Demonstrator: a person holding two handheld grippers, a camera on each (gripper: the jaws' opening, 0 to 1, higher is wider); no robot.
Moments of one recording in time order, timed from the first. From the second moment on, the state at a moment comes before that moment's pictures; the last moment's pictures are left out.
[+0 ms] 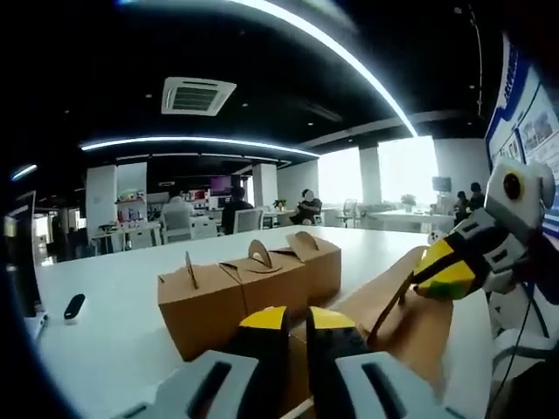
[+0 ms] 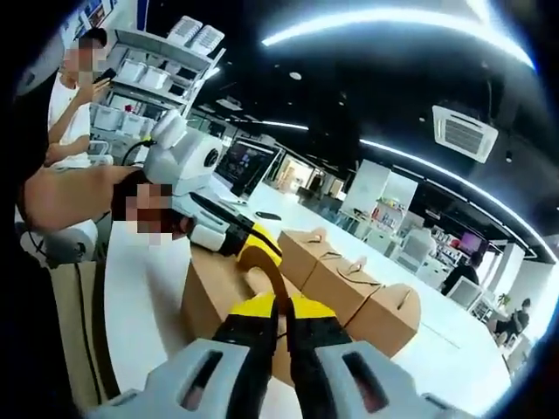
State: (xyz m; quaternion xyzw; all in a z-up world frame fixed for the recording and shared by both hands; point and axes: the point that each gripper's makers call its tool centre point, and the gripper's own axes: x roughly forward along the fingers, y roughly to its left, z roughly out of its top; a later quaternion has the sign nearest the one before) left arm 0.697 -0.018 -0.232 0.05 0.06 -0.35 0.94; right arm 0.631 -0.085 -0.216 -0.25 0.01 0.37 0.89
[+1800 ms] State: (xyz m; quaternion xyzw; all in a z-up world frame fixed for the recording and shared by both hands) left arm 0.700 -0.027 -0.234 0.06 0.07 -0.35 0.93; right arm 0.641 -0.087 -0.208 -0.32 -0.08 0.38 0.86
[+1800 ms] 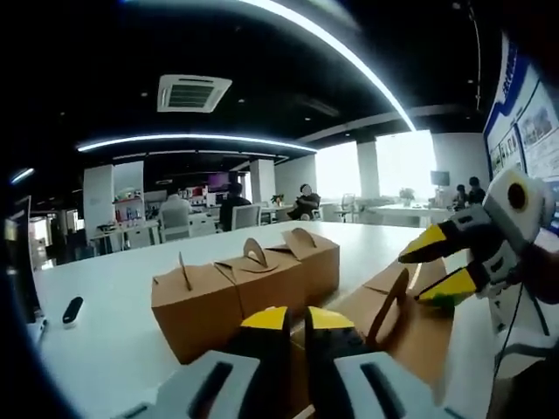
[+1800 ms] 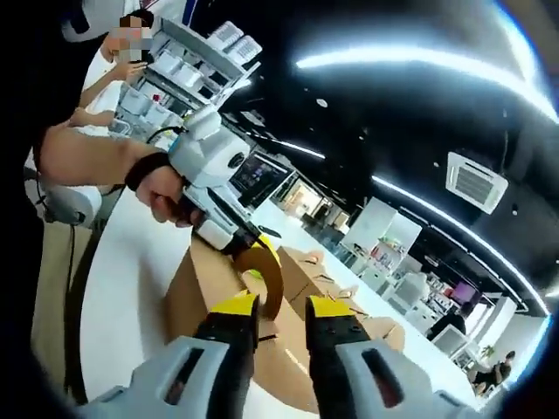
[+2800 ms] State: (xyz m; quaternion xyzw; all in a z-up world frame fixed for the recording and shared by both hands) left arm 0.616 -0.051 -0.237 0.16 0.13 -0.61 0.77; right arm 0.641 -0.071 -0.182 -0.59 -0.22 0.22 0.74
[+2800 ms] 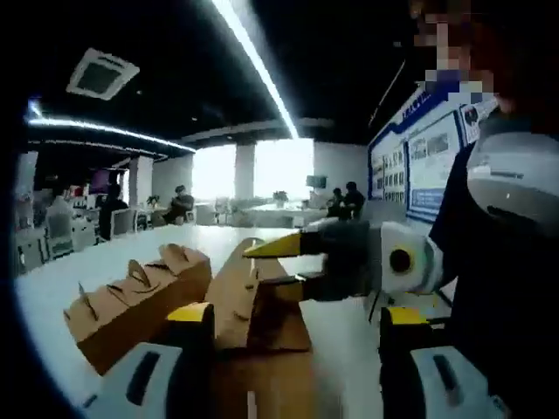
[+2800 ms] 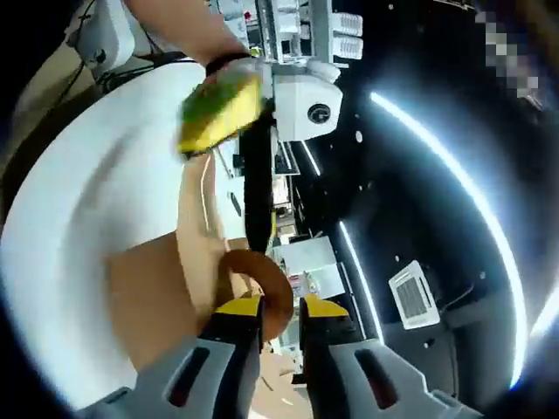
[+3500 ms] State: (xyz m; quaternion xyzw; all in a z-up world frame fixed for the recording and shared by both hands) left arm 0.656 -0.047 -0.175 0.04 0.06 -0.53 0.84; right arm 0.642 -0.076 -0.190 -0.60 -0.21 0.22 0.74
